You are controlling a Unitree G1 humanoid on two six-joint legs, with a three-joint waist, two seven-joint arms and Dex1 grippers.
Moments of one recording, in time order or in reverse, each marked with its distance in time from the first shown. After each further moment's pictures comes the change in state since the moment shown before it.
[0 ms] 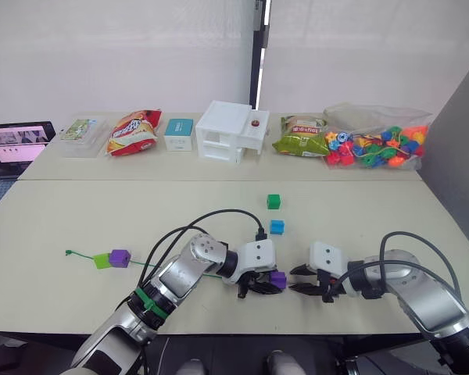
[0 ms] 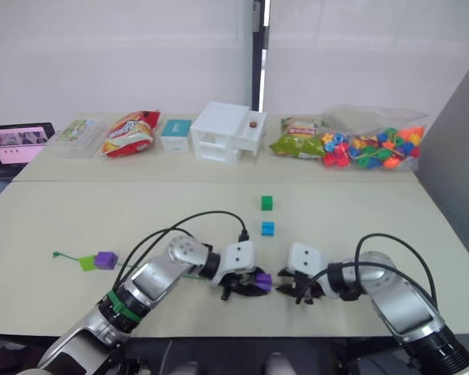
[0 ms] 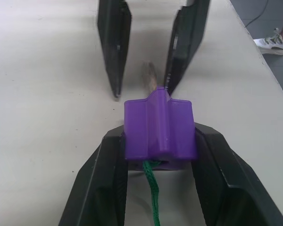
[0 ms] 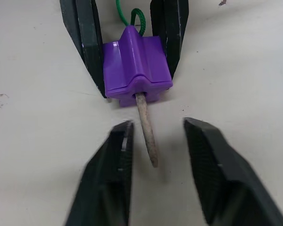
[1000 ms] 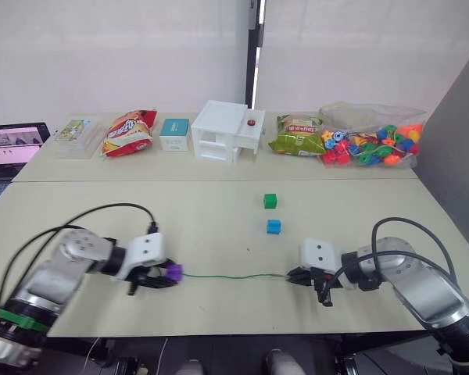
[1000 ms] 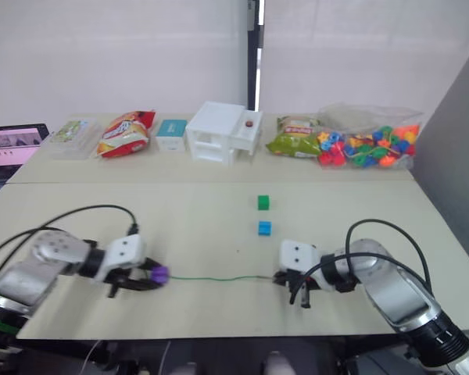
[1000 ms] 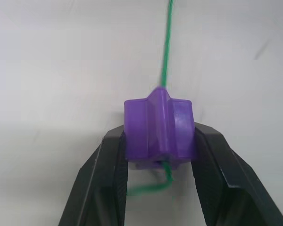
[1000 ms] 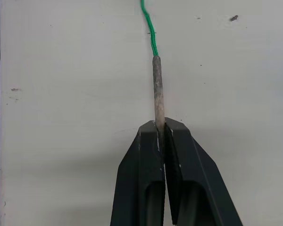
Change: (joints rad) left arm 0.273 0.655 0.405 0.040 -0.115 -0.263 -0.252; right arm -0.109 -0.036 0.087 -0.072 -0.025 0.087 0.058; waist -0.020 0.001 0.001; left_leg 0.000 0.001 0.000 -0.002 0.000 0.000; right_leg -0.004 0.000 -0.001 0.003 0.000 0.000
